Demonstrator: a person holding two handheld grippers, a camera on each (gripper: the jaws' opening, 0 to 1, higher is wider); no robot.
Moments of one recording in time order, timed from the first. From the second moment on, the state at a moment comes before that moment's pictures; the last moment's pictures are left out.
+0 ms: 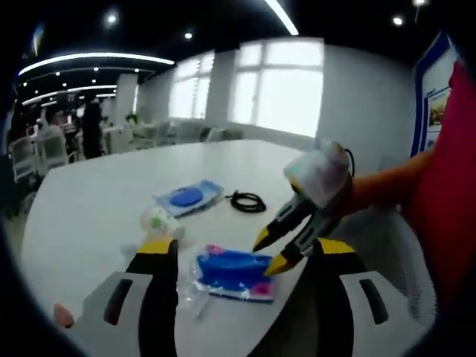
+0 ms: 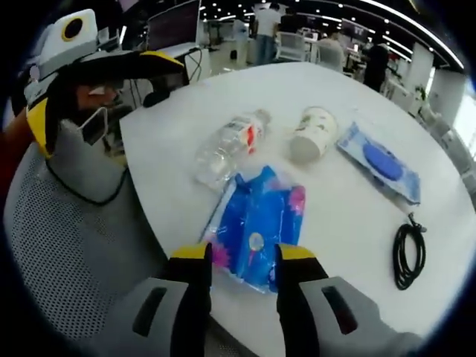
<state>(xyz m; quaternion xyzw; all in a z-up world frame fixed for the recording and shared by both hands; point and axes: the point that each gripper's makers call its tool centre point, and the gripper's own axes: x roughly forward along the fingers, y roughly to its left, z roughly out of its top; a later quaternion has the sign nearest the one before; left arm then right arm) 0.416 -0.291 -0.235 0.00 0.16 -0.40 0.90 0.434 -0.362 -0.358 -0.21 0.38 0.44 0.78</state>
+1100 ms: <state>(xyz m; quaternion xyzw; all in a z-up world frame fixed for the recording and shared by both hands) 0.416 -0.292 -0.240 0.01 0.17 -0.40 0.90 0.452 -0.377 -0.380 -0.27 0.40 0.44 0.76</state>
